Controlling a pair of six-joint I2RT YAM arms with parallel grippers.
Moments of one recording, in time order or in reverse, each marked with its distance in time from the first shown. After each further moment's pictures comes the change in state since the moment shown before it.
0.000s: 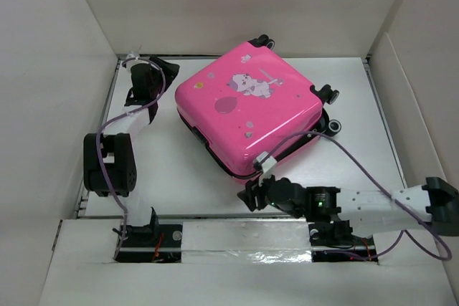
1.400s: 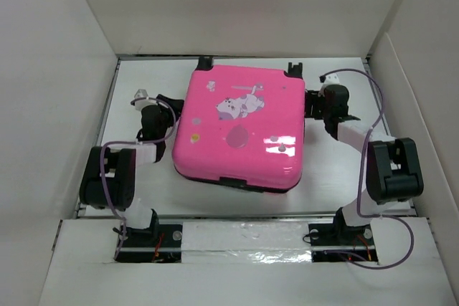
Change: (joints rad) left arm -0.080 -0.019 -0.427 0.385 -0.041 0.007; right arm -1.328 0.462 0.279 0.124 -0.419 -0.371
